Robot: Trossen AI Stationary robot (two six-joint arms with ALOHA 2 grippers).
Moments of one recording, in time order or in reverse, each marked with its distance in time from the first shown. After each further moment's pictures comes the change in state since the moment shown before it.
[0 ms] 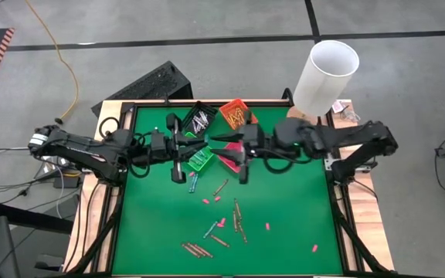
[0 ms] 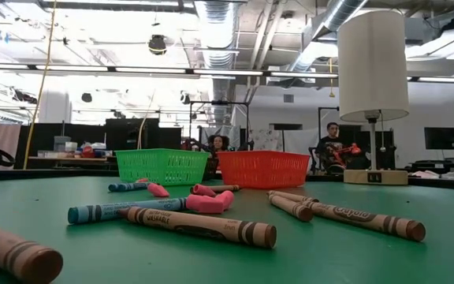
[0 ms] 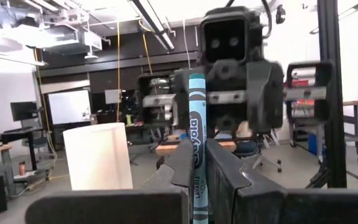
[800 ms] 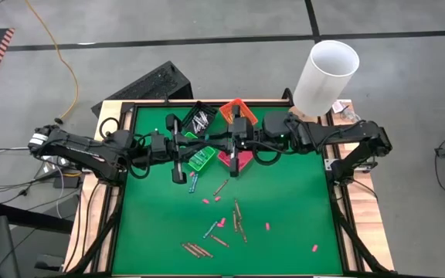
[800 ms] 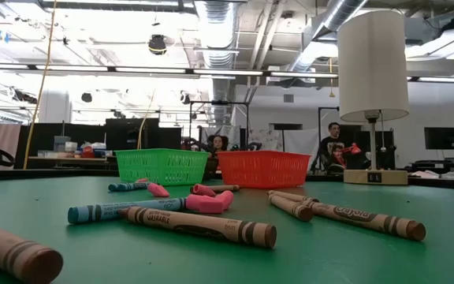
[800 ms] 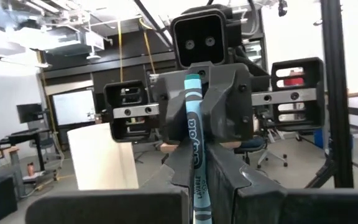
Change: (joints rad) left arm -0.007 0.000 0.000 -0.014 -0.019 0.039; right arm -0.105 0.062 -0.001 0.103 -0.147 0.018
